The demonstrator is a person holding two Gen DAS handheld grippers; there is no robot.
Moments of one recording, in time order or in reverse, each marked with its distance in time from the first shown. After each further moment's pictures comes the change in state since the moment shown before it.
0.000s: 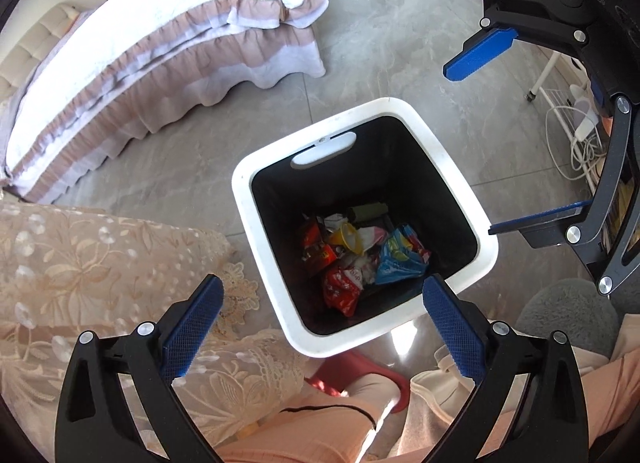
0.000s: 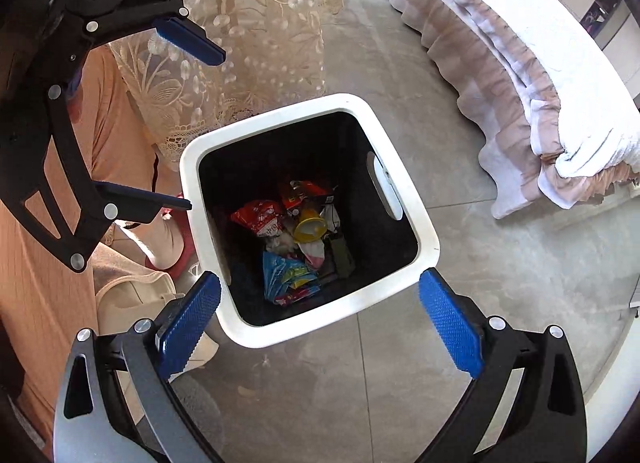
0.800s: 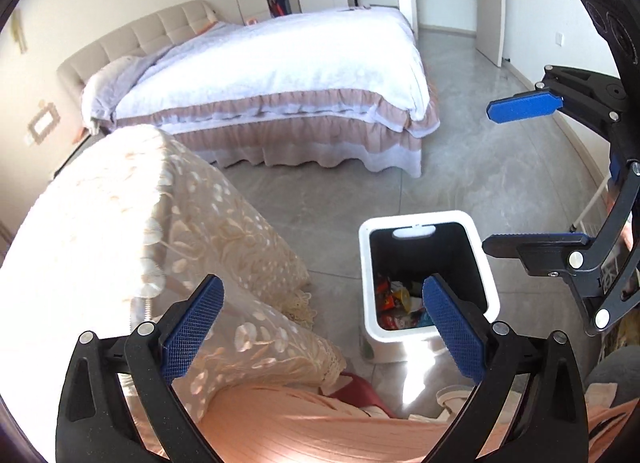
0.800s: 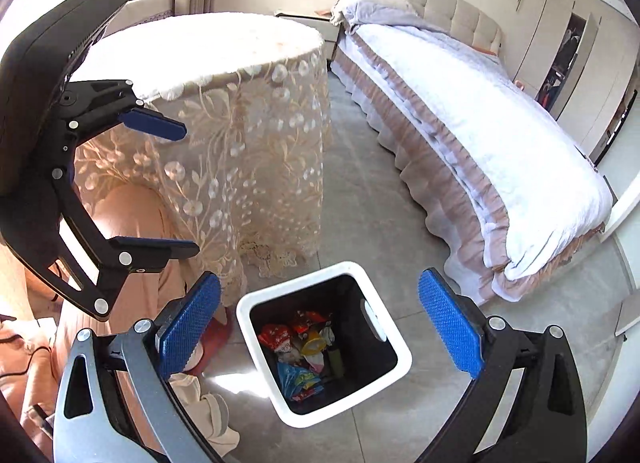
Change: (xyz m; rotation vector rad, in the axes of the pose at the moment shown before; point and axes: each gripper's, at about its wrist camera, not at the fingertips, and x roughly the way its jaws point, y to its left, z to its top) left arm -0.157 0.053 -0.074 -0.399 -0.332 0.242; right arm -0.133 0.060 0.061 0.011 -0.420 -0.121
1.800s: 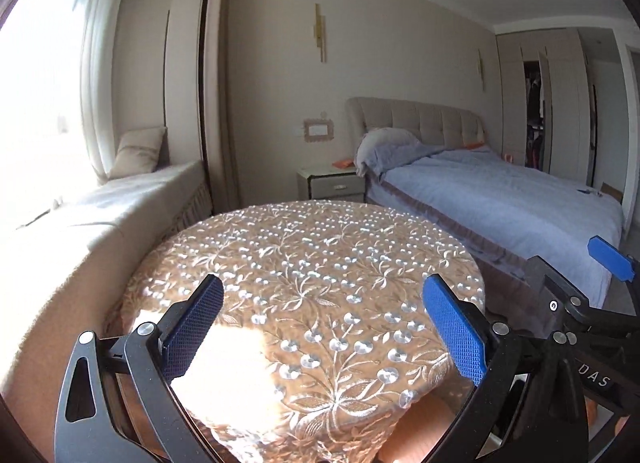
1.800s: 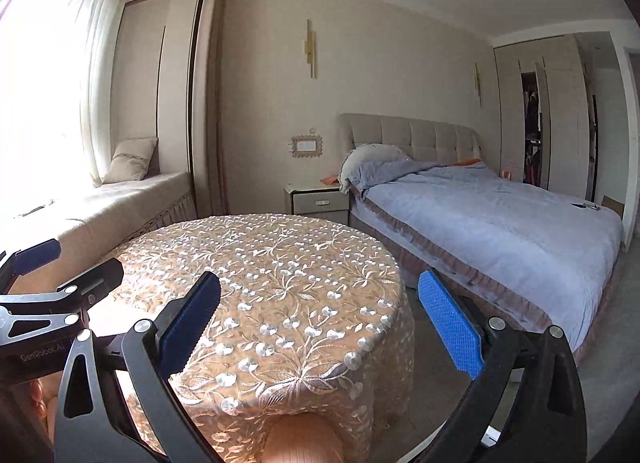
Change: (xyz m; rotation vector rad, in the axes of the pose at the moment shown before) left arm -0.251 0.092 -0.070 -0.619 -0.363 0.740; right arm -0.108 0.140 0.125 0.216 -0.563 0.059
